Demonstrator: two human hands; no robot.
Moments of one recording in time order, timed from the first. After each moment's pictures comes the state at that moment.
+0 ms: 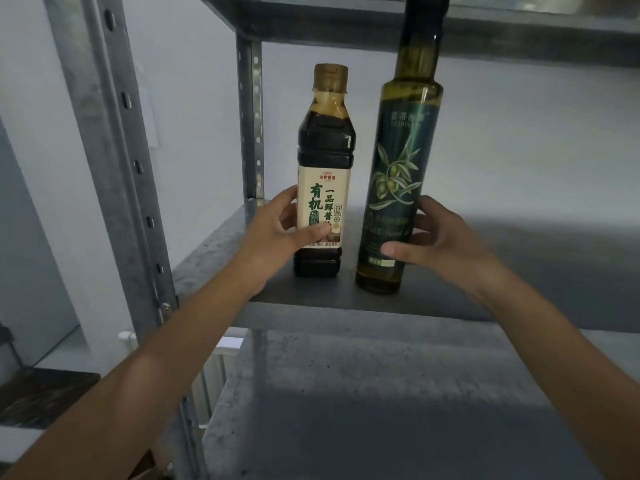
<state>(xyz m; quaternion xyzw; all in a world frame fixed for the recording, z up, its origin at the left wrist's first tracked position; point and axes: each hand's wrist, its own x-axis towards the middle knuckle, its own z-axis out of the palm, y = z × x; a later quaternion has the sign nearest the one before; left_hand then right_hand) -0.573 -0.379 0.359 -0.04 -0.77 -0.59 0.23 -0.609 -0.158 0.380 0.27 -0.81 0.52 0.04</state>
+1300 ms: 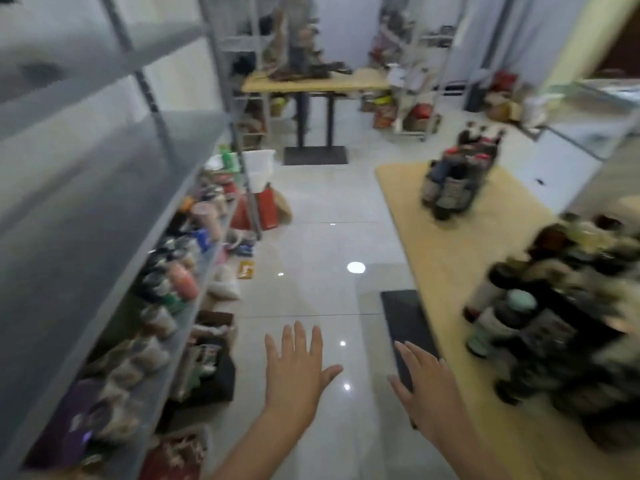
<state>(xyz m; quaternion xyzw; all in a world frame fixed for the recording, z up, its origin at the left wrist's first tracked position) -0.220 -0.087 0.075 -0.69 -0.71 0.10 -0.05 -0.010 -0.072 0.035 -0.63 -0.76 0.13 0.07</state>
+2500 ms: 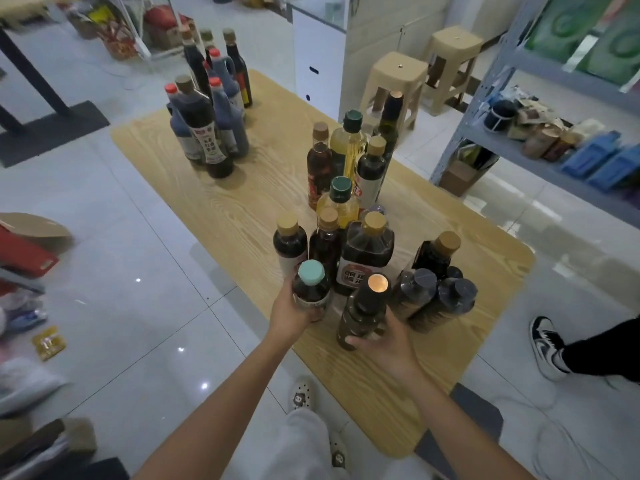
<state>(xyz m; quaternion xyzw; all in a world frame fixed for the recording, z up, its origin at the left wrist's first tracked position) 0.060 0.110 -0.012 -0.63 -0.50 -0.19 -0.56 0.193 -0.020 -0.017 -0.78 -0.30 0.36 0.42</state>
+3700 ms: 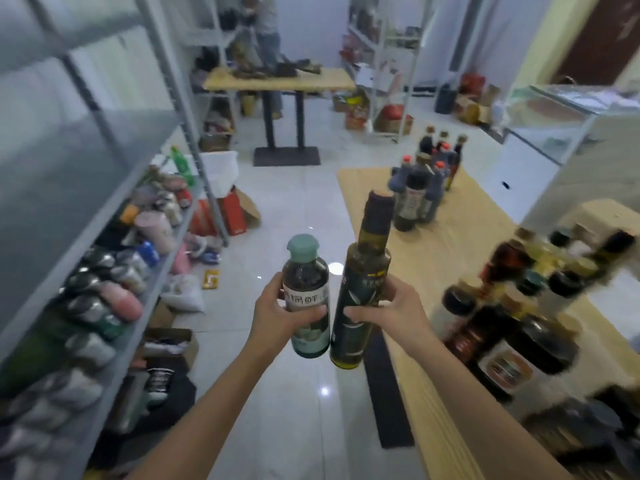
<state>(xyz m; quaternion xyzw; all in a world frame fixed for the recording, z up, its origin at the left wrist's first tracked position) -0.187 0.055 0.100 -0.45 -0.58 -0.52 -0.44 0.008 0.082 0.128 -0.54 -0.60 0.46 0.36</state>
